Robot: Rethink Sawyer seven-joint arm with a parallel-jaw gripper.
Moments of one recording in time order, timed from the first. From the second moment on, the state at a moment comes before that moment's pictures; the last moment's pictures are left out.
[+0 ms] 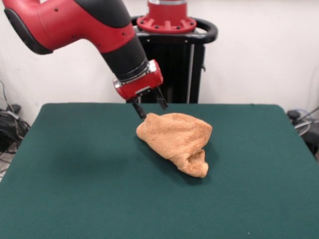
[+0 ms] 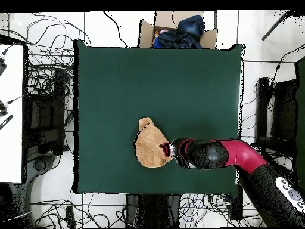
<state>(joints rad) -1.15 -0.53 0.87 2.01 -0.58 0.71 1.61</state>
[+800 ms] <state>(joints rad) -1.13 -0.56 0.84 2.00 -0.58 0.84 1.61</state>
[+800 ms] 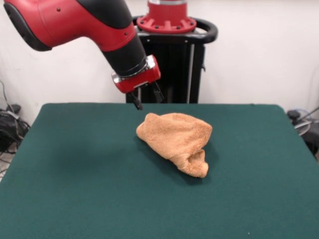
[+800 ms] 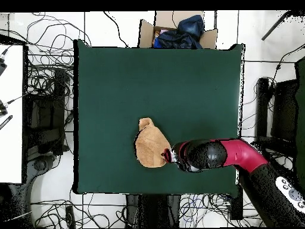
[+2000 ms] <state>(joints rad) -1.18 -0.48 0.84 2.00 -0.56 0.92 1.61</state>
